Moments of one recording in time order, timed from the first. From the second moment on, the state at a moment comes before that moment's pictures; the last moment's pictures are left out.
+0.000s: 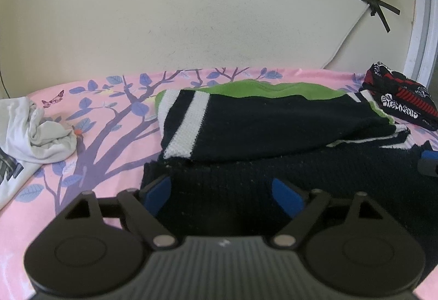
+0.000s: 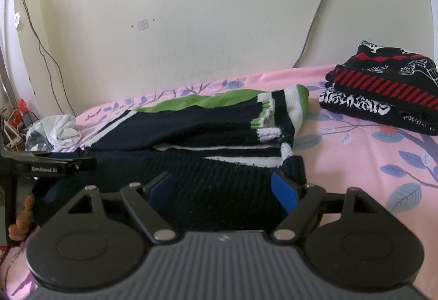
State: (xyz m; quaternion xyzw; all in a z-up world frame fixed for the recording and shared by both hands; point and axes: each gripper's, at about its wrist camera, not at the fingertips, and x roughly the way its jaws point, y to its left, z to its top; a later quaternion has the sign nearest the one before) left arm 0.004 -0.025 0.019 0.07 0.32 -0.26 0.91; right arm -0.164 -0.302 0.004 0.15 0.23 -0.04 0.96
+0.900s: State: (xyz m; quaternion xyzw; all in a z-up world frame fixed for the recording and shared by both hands) left arm -0.006 0.021 0.064 0.01 0.34 -0.33 0.88; right arm -0.191 -0.325 0.047 0.13 0.23 0.00 0.96
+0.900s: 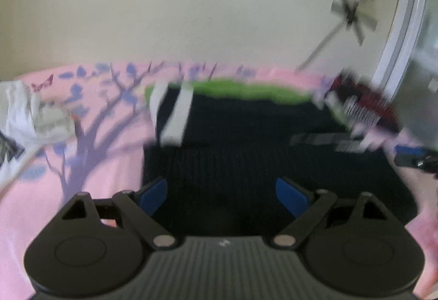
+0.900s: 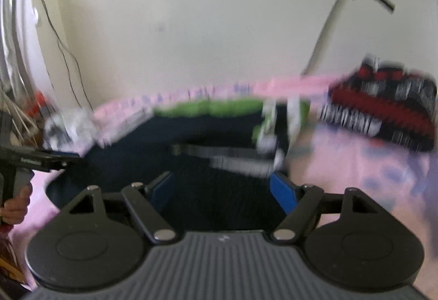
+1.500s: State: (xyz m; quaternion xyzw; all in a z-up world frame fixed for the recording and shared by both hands) left arm 0.236 -0.137 0.029 0.06 0.46 -0.29 0.84; right arm 0.101 -0.401 0.038 0.15 0.37 0.04 0.92
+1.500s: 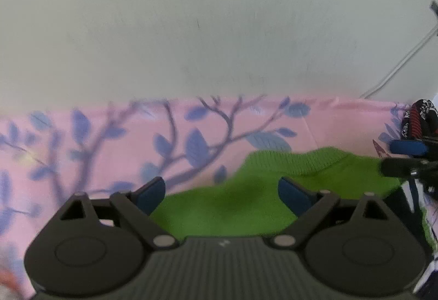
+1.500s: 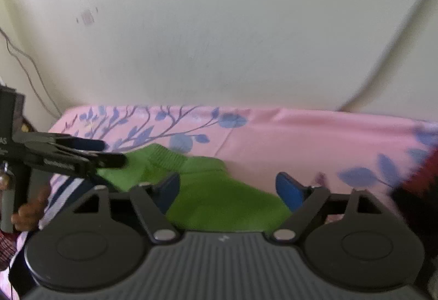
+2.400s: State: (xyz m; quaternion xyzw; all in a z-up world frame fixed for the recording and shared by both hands) left arm -0.018 -0.028 0.102 0.07 0.29 -0.37 0.88; right arm -0.140 -0.255 0.088 -0.05 0.24 0.13 0.96
